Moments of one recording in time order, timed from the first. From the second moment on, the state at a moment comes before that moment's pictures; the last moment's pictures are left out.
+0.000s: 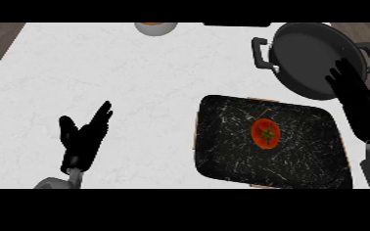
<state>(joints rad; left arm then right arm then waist) -0.05 0.35 -0.30 -1.32 0.40 0.20 0.11 -0.15 -0.53 0.01 -1.41 -0.47 -0.06 0.04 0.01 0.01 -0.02</state>
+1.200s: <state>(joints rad) -0.09 0.38 -0.35 -1.37 0.31 0.10 0.08 0.19 -0.61 0.28 -2.04 0.17 -0.19 -0.44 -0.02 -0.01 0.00</state>
